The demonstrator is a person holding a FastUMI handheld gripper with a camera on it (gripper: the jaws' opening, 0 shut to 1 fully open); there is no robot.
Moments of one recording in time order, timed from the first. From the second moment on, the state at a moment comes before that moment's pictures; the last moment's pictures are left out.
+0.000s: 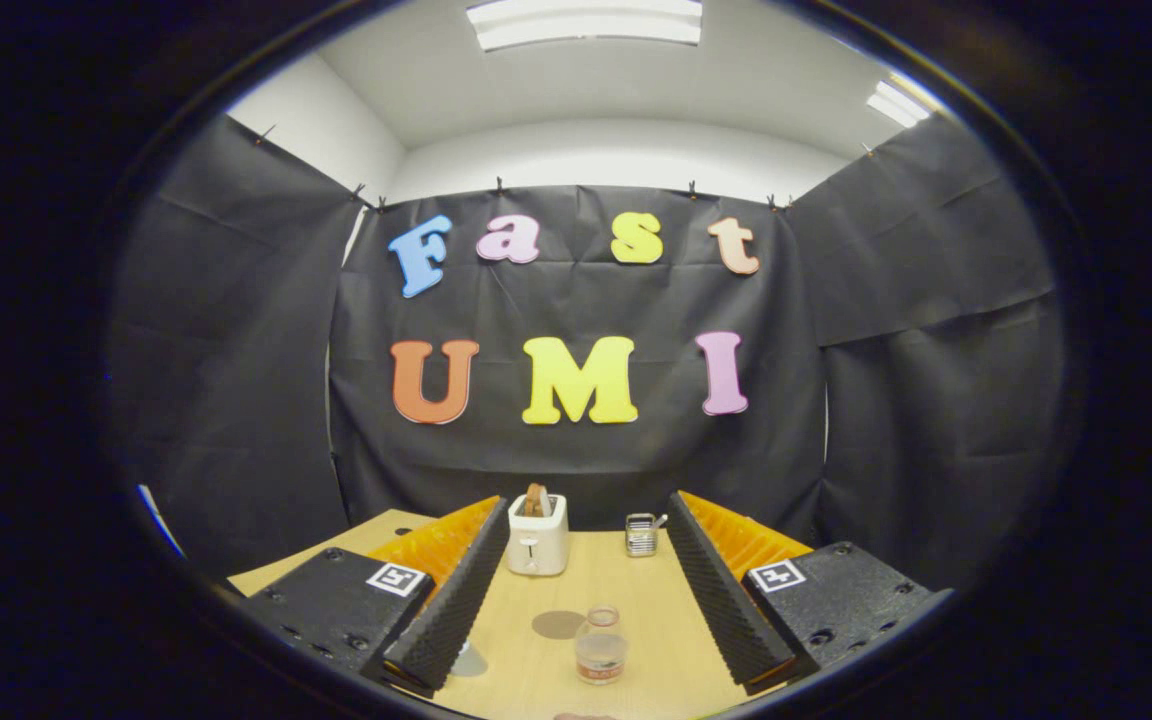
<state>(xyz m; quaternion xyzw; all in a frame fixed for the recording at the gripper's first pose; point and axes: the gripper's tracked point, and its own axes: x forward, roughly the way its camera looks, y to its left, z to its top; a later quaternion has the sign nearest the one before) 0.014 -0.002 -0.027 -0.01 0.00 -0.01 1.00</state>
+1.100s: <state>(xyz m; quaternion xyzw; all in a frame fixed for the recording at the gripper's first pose) 0.076 -0.017 -0.172 -0.03 0.07 -0.04 1.00</state>
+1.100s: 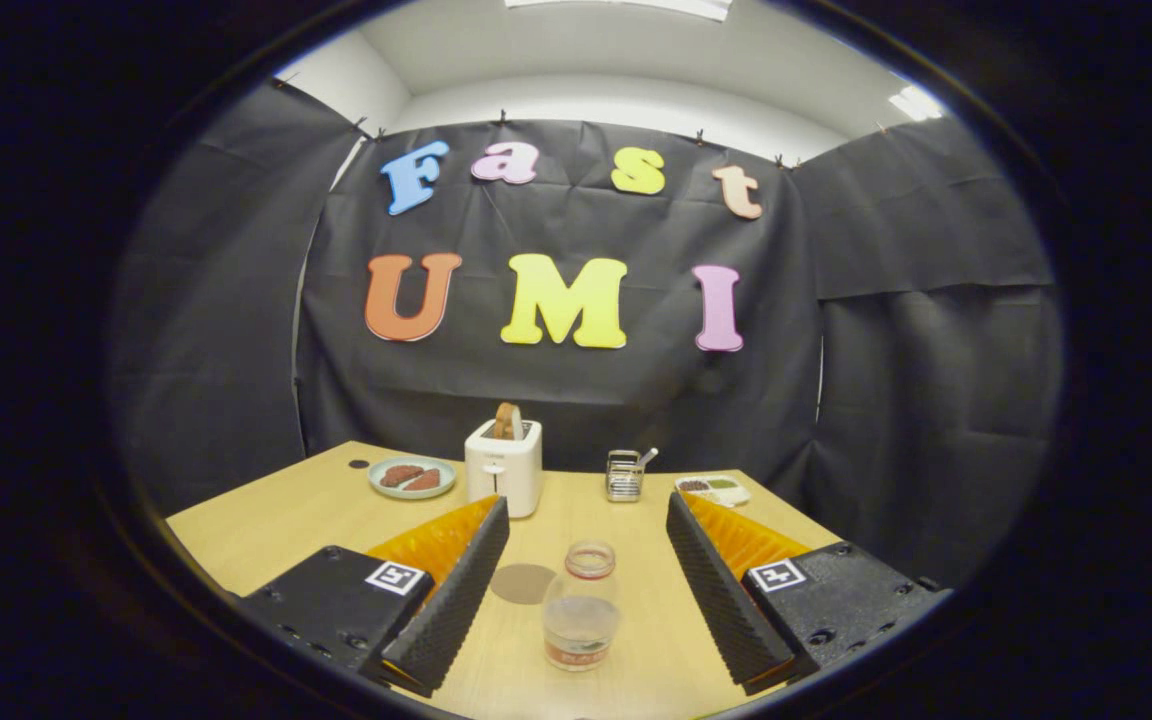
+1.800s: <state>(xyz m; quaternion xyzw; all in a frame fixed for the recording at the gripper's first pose) 0.079 -0.024 -0.243 -0.02 0.08 -0.04 1.00</state>
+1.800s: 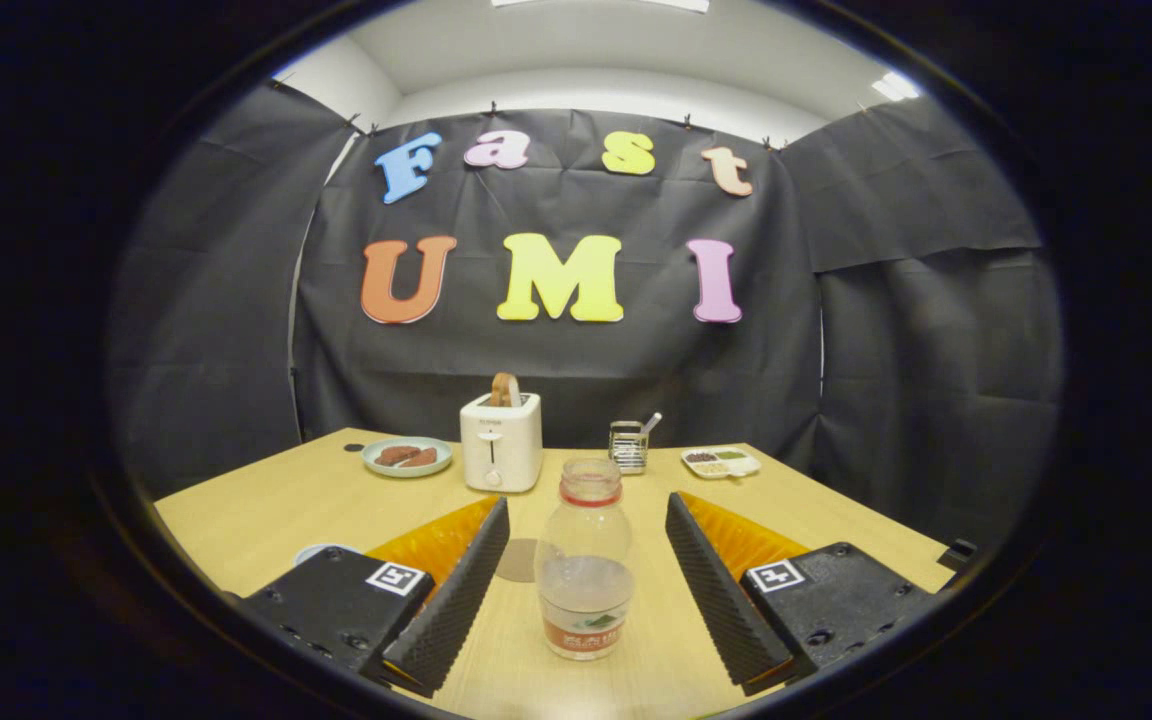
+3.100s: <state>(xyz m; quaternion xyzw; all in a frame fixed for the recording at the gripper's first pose) 0.102 -0.039 -0.310 -0.02 0.10 -0.05 0.99</state>
